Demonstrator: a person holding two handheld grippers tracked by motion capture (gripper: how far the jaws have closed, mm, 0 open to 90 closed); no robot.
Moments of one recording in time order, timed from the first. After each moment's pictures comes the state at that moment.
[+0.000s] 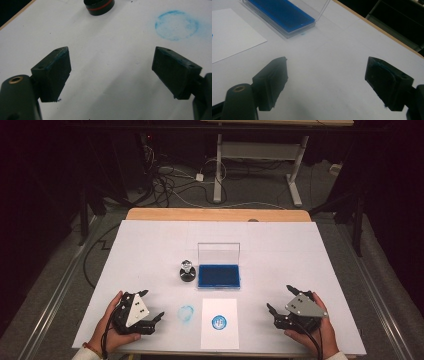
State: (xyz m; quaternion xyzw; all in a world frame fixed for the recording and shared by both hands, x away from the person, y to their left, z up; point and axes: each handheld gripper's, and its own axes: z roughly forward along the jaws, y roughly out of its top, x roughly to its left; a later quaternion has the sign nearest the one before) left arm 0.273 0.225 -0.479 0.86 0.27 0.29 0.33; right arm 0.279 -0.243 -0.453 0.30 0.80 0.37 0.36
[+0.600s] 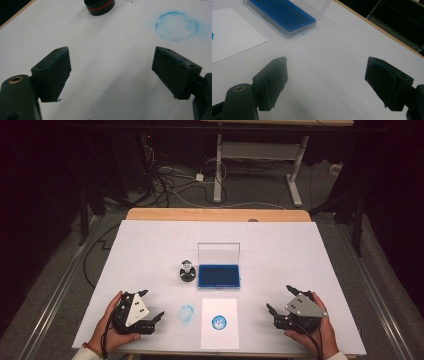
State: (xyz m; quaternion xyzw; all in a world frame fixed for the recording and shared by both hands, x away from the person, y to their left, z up) left arm 0.274 0.225 -0.479 0.86 0.27 0.28 0.33; right arm 0.279 -0.242 -0.453 0.30 0.81 0.37 0.36
